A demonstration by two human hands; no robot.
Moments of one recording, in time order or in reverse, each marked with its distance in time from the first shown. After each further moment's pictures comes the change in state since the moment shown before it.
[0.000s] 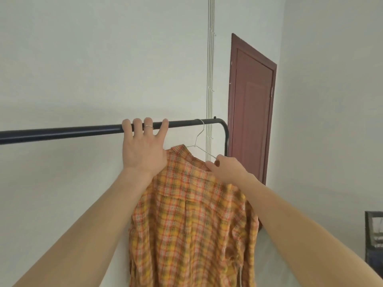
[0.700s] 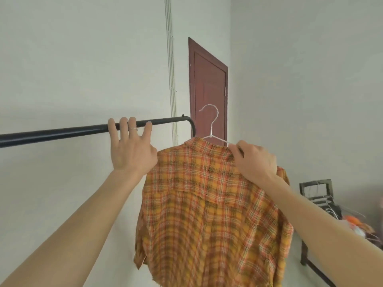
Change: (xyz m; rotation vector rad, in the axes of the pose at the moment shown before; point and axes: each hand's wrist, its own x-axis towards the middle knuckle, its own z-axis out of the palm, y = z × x) left_hand -0.008 0.007 -0.003 -0.358 0.094 0.074; right_hand -0.144 0.035 -0.080 -0.264 0.618 0.101
